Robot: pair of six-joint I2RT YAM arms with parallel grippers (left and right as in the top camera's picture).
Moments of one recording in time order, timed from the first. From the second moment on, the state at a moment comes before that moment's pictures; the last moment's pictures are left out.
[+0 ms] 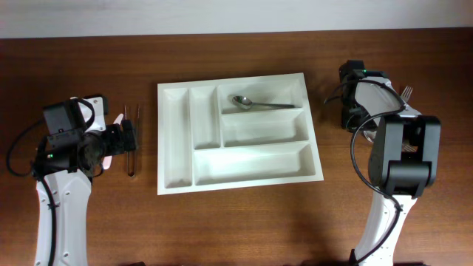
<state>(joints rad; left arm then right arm) 0.26 1.32 1.05 -0.68 0.16 0.05 -0.06 2.24 1.63 -0.99 0.52 0.12</state>
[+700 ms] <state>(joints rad) 0.26 1.32 1.05 -0.68 0.16 0.05 -0.06 2.24 1.63 -1.00 0.58 0.07</state>
